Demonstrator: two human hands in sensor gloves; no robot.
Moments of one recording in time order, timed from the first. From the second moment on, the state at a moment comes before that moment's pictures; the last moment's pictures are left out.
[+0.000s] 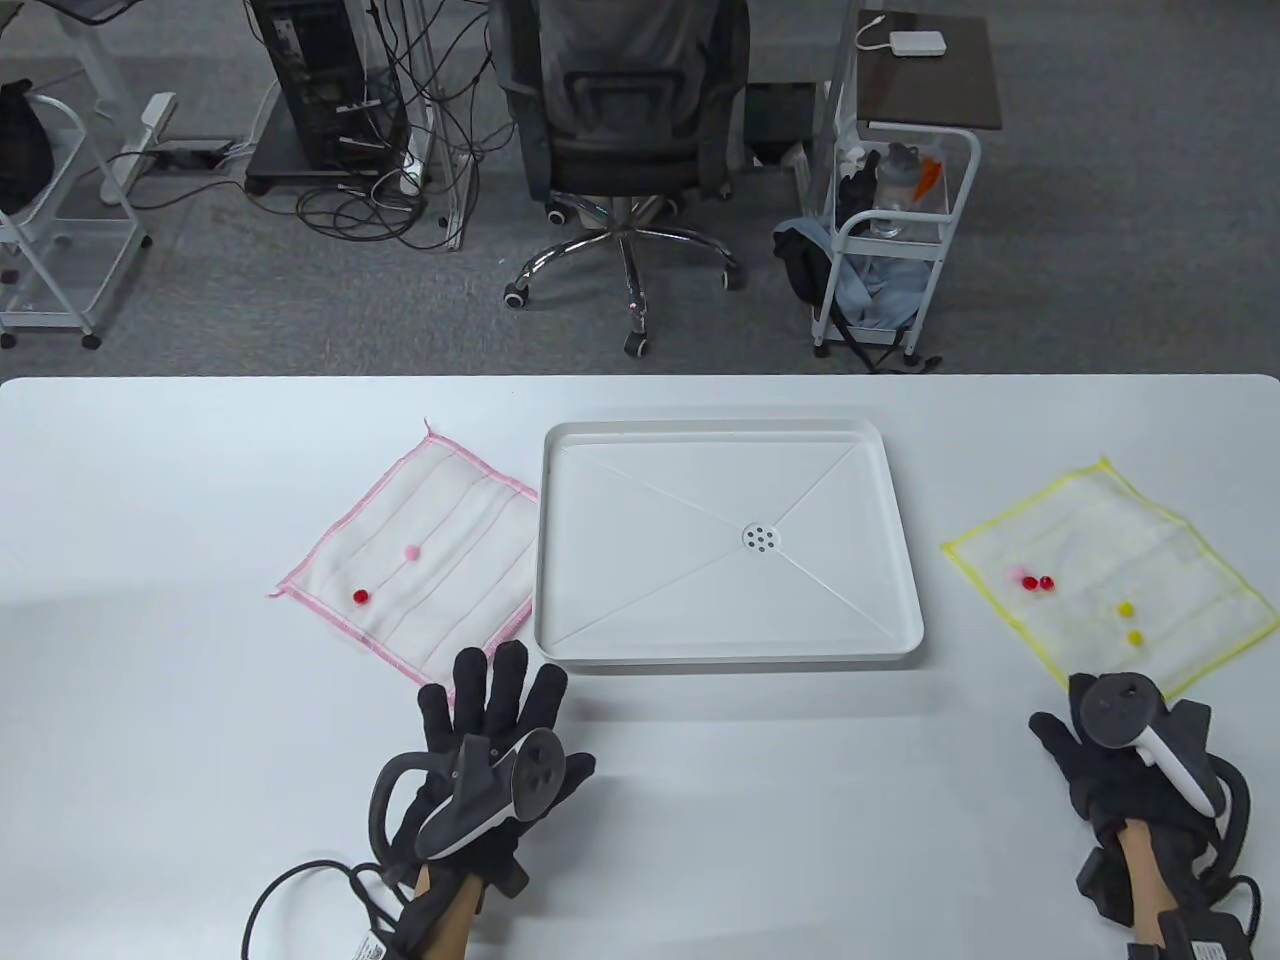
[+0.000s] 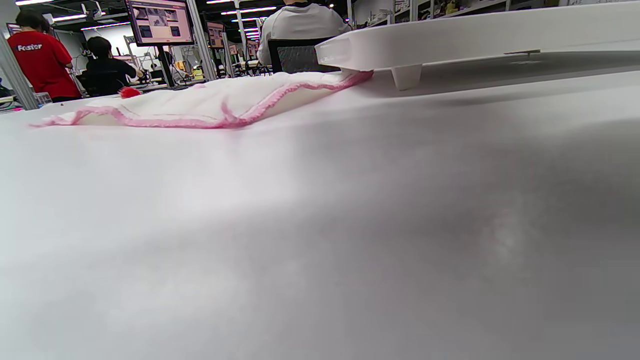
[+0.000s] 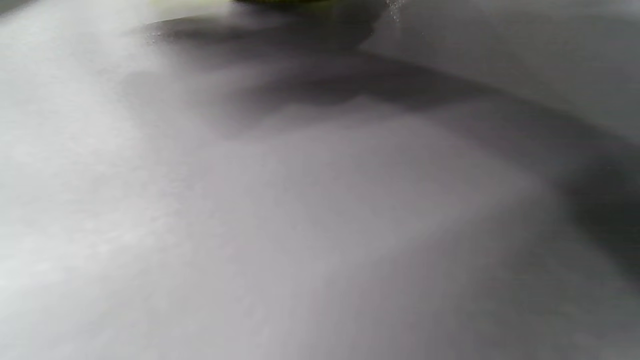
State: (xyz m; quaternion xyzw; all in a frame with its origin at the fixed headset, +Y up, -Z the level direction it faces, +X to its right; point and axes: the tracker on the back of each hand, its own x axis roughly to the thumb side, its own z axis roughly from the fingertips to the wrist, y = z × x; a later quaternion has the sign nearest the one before) left_hand -0.164 -0.747 -0.237 -0.08 -0.09 -0.05 0.99; right_hand 0.396 -0.787 -0.256 -0.20 0.21 0.95 0.08
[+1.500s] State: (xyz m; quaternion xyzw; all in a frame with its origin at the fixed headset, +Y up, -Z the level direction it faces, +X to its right) left_hand -0.157 -0.750 -0.239 -0.10 -0.09 -0.07 0.99; right_hand 0.297 -0.755 -0.224 -0.05 0.21 0.98 -0.04
